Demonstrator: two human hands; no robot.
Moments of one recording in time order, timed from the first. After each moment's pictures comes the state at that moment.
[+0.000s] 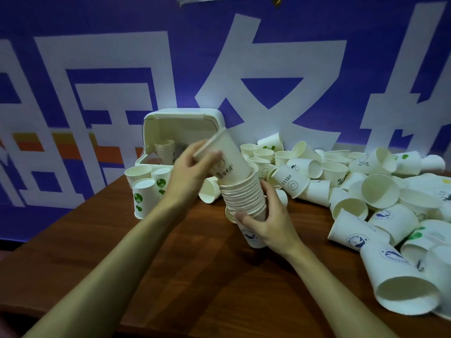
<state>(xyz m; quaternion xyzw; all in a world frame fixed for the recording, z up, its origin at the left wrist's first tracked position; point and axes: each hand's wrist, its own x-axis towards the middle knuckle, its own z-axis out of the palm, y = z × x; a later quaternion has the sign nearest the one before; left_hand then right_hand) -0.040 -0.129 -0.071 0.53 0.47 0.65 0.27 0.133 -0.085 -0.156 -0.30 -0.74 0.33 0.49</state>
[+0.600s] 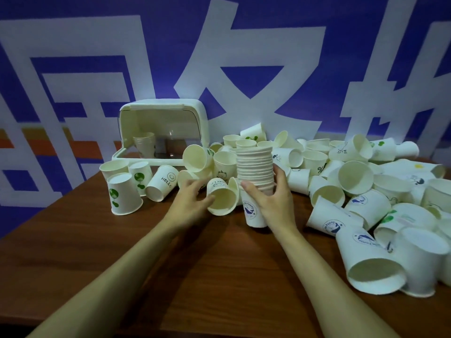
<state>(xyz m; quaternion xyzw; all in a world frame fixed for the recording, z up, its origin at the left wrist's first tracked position) -0.038 -0.081 -0.160 0.64 0.64 0.39 0.17 0.158 -0.058 -0.161 -0.42 -0.62 0.31 0.59</state>
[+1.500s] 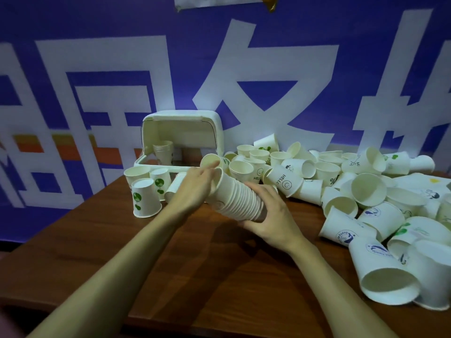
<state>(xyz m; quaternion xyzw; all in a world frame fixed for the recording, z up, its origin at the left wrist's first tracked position) -0.034 -0.123 -0.081 0.59 0.62 0.47 0.21 0.153 -0.077 -0.155 -0.33 -0.82 0.18 0.43</state>
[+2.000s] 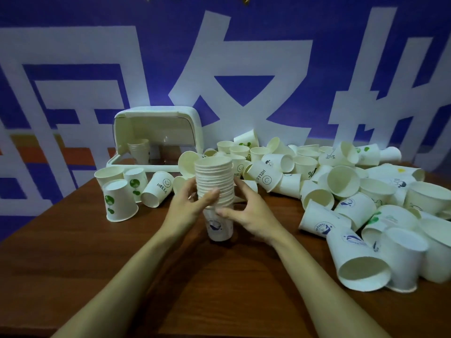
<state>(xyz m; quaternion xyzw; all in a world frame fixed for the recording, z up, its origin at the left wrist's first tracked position) -0.014 -0.117 -0.138 0.56 0.46 0.60 0.34 0.150 -0.075 -0.149 -0.34 -0.74 0.41 0.41</state>
